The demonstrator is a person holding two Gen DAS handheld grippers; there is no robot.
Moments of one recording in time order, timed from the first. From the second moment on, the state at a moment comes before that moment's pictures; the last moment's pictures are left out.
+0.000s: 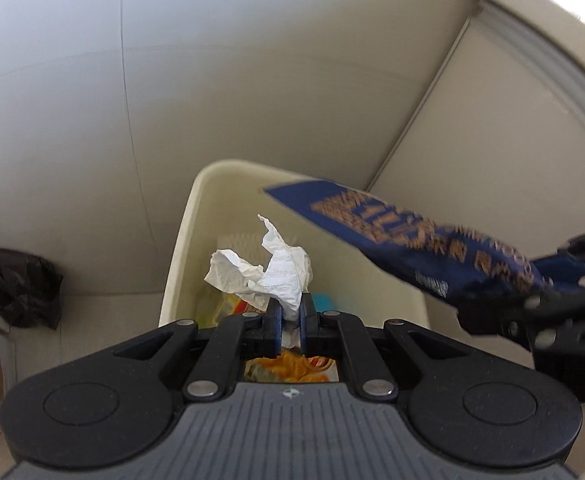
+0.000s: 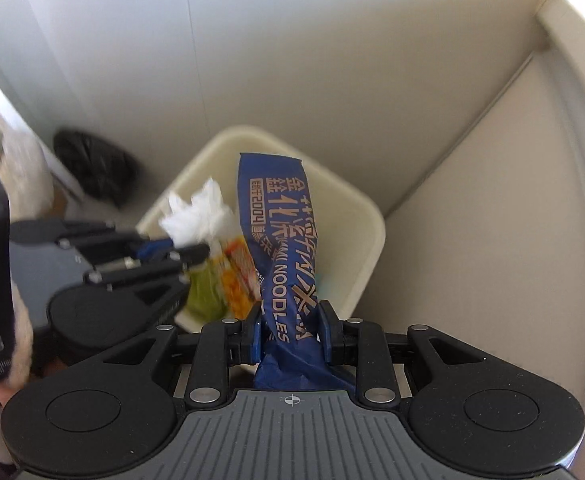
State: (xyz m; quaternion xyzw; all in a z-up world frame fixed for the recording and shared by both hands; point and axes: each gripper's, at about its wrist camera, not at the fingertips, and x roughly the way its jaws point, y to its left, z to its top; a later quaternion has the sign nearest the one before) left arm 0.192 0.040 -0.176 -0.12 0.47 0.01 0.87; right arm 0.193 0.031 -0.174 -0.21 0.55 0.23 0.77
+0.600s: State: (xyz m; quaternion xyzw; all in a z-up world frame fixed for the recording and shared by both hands) left arm 0.204 0.034 -0.192 -0.11 0.50 0.03 0.86; right arm 0.194 0.044 -0.207 -0.25 0.60 0.23 0.73
